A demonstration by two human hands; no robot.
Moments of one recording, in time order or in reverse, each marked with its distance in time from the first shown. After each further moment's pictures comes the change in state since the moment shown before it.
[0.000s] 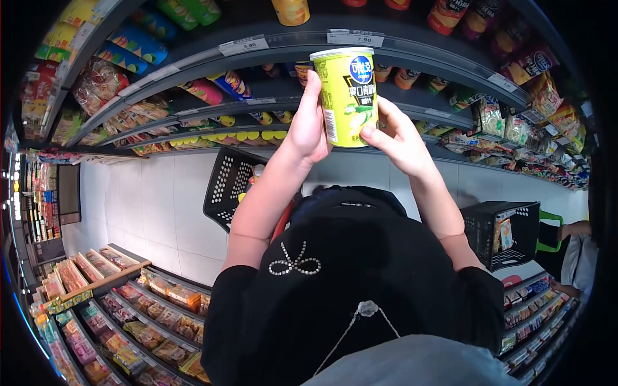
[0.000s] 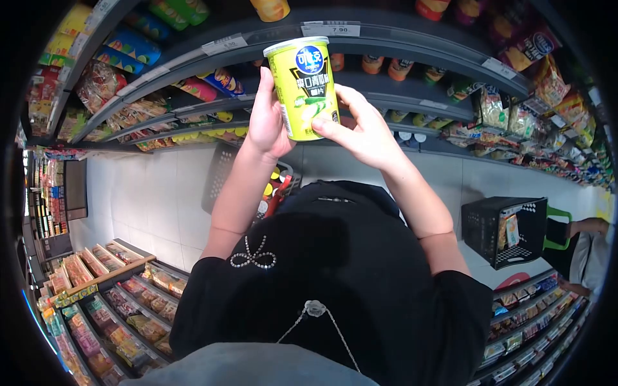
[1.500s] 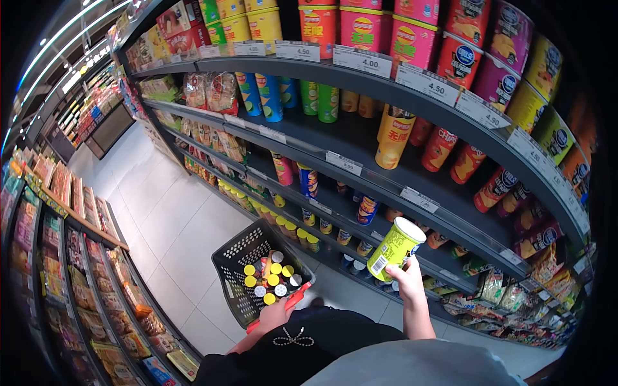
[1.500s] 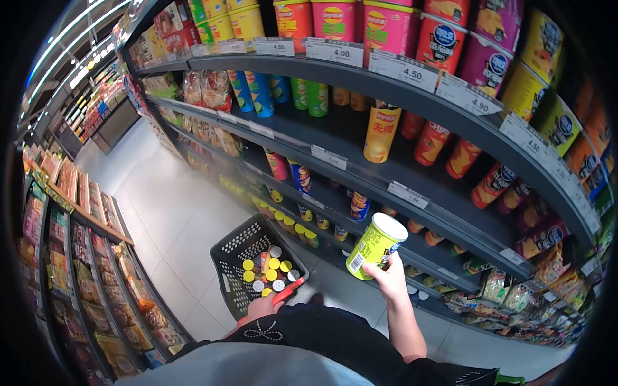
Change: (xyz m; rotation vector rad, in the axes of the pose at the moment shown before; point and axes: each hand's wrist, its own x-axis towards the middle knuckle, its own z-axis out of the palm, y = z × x) left_hand -0.242 -0.114 -0.134 1.875 1.022 -0.517; right_hand 0.023 0.040 -0.008 0.142 -0.066 0.143
